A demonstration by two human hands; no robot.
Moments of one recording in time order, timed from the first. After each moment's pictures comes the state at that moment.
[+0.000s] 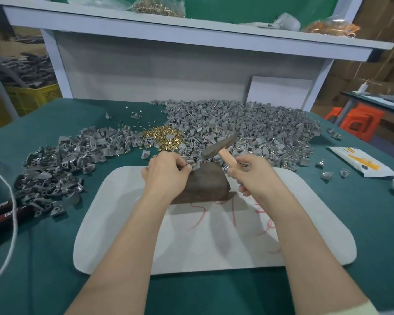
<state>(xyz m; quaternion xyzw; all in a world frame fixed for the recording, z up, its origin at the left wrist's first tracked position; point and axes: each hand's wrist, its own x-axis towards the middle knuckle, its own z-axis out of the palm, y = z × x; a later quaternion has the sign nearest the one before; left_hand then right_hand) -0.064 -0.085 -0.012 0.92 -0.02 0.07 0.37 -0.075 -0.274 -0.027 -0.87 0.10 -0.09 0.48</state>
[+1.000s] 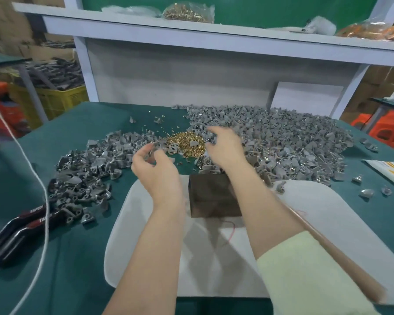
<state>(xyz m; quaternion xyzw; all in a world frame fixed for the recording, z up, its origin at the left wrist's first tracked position) -0.046 -0.061 -0.009 0.52 0.21 0.27 0.79 0.028 -0.175 0.003 -0.96 0.01 -0.15 0.25</state>
